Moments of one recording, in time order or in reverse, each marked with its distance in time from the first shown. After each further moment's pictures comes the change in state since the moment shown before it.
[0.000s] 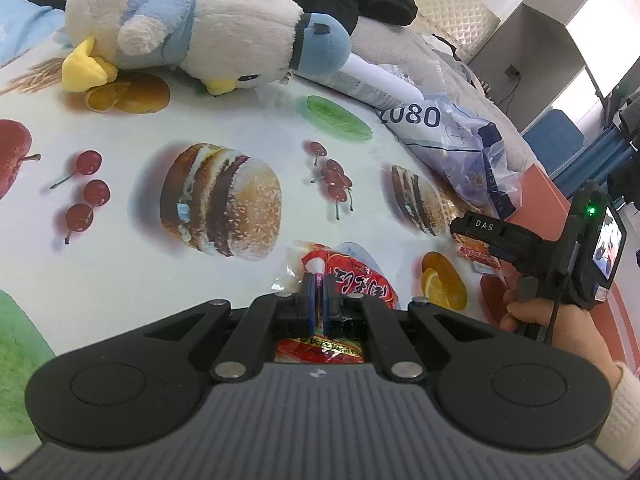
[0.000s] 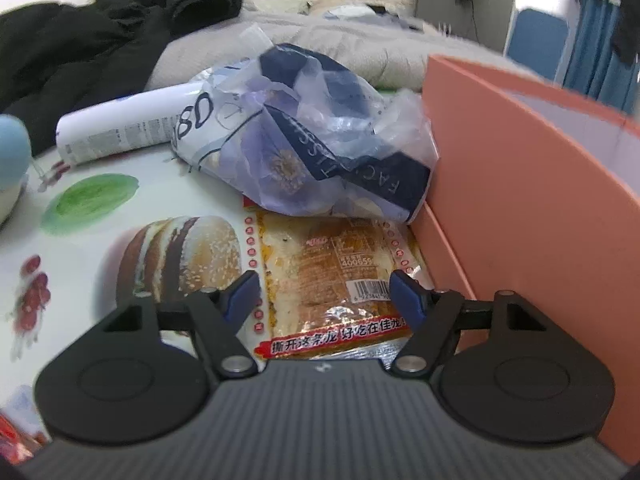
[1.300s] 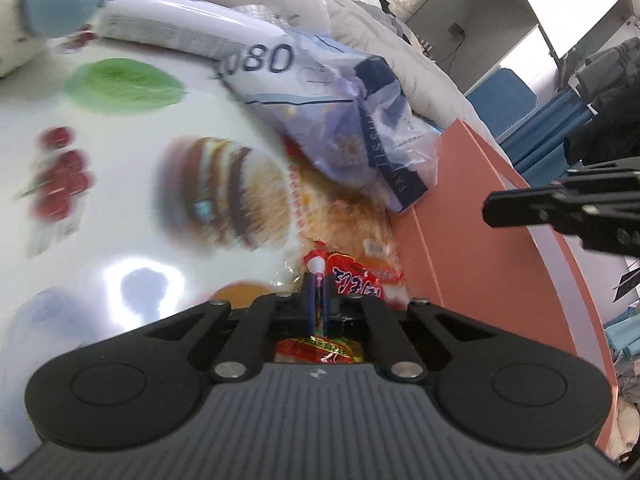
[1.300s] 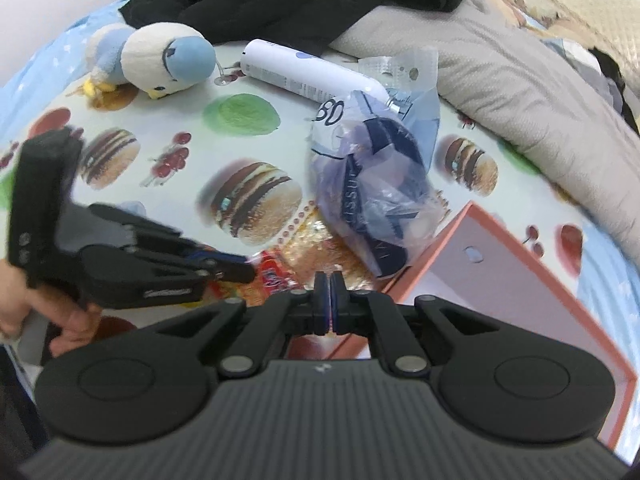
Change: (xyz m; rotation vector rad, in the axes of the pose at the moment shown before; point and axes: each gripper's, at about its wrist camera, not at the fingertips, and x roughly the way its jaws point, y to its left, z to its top) left arm 0.117 -0.136 0.019 0.072 0.100 -0.158; right arm -0.073 -0.058 0.107 -0.686 0.278 0.469
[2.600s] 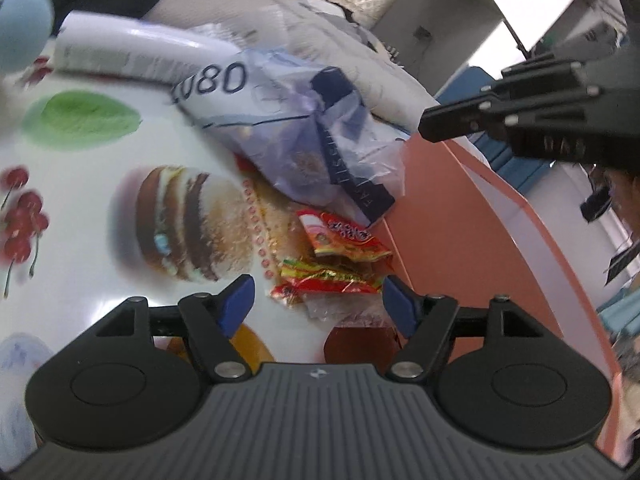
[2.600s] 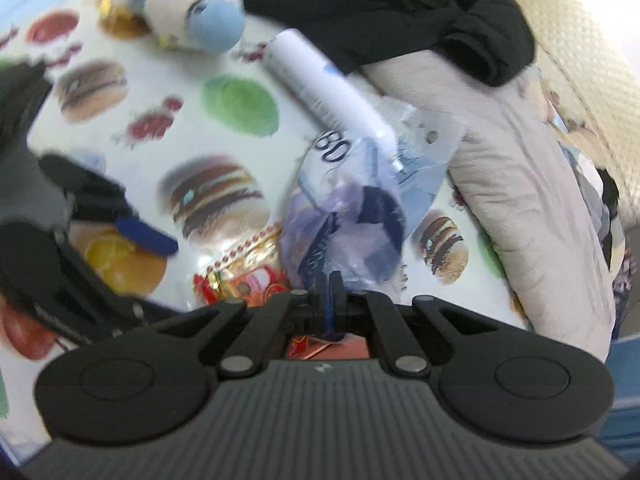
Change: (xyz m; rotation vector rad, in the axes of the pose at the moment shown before) left arm 0.020 -0.020 0.008 0.108 -0.052 -0.065; right arm 0.017 0.012 0.044 -0.388 0.009 -0.136
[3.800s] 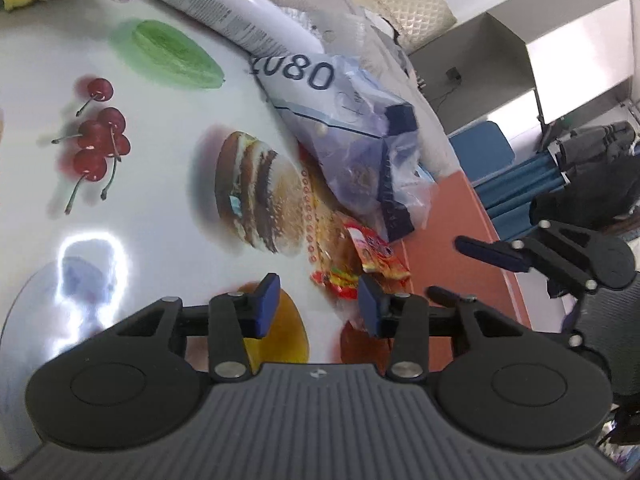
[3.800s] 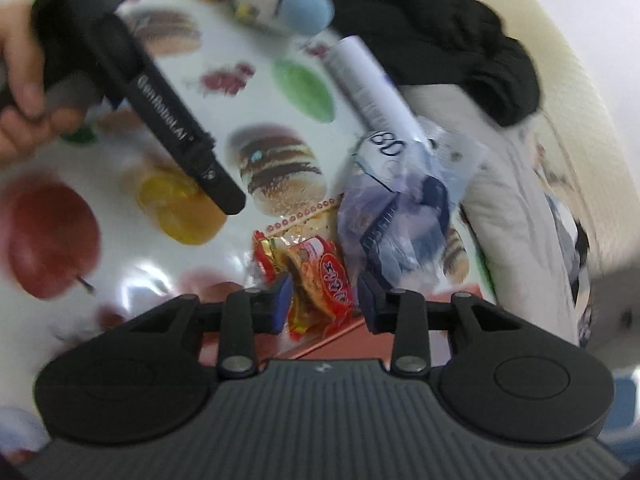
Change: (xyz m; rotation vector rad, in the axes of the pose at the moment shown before) left arm -0.027 0.063 -0.008 -0.337 0.010 -0.088; right arm -0.005 0.091 -0.046 -0.243 -0.055 -0.122
